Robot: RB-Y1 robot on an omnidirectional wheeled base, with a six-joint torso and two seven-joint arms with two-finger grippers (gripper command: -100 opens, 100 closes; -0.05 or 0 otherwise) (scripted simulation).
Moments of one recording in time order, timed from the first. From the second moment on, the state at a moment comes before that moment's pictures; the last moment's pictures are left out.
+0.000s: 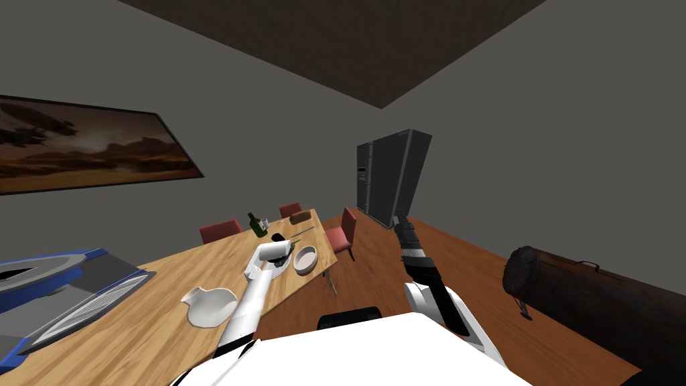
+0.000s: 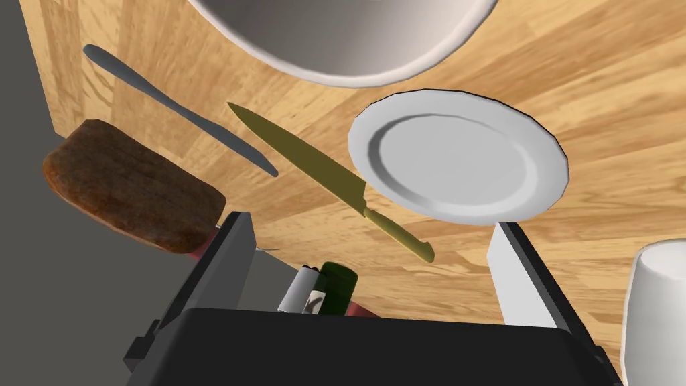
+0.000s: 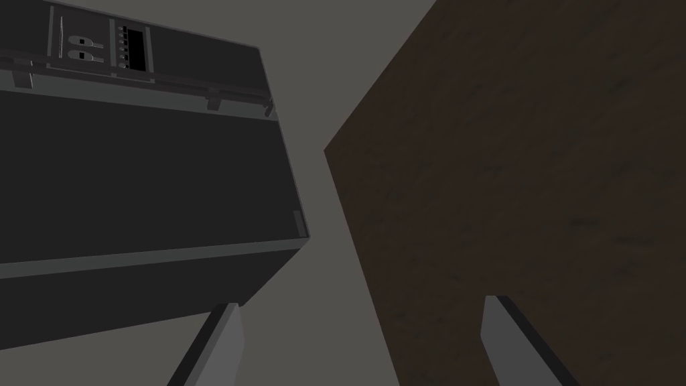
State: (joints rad) left arm -0.26 0.23 0.23 -1.56 -0.04 1.37 -0.52; right arm 0.51 0.02 -0.02 -2.23 0.10 -0.37 0.12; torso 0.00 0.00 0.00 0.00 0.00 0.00
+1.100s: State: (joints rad) left arm -0.25 0.25 0.25 -1.40 0.03 1.52 -0.53; right arm 0.51 0.02 -0.02 -2.23 0.10 -0.37 0.12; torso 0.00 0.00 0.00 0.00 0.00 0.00
